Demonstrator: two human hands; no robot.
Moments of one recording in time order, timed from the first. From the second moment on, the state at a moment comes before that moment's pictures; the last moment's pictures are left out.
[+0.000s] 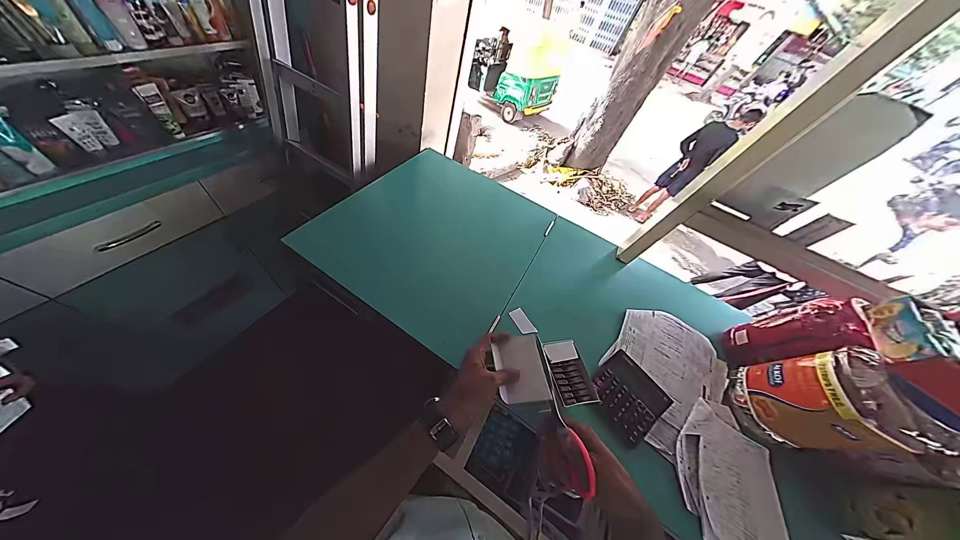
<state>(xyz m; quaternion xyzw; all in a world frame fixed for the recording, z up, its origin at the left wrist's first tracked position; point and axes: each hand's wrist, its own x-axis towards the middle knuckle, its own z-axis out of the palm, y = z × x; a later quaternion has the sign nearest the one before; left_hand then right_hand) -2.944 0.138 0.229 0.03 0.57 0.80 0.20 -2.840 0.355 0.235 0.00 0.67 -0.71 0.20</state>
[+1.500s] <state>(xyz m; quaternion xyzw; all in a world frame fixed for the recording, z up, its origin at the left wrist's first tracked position) -2.957 0.162 0.216 -0.03 0.54 0.81 0.24 -2.778 0.389 0.218 -0.11 0.63 -0.69 0.33</state>
